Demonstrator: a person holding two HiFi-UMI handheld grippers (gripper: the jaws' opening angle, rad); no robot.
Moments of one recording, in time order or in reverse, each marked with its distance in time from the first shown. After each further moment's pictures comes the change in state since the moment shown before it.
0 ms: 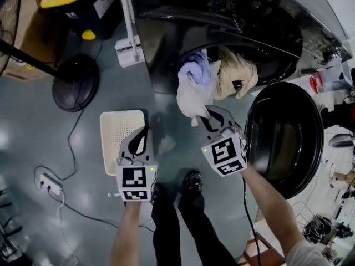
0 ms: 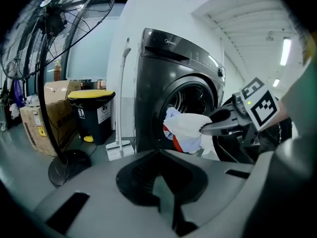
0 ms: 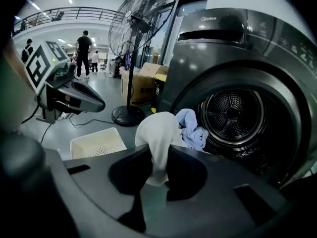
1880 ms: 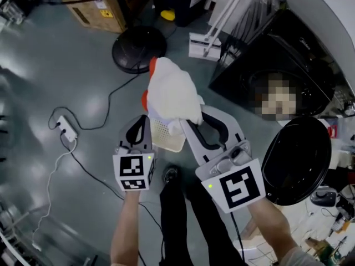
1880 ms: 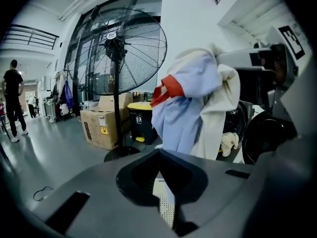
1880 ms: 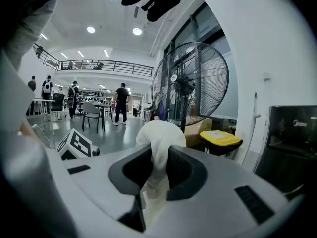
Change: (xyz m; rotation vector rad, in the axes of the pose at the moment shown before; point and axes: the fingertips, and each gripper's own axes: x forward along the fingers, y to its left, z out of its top) left arm -0.252 0.161 -0.026 -0.166 -0.098 0.404; right arm -0.128 0.256 0.301 -0.042 -0.516 0.385
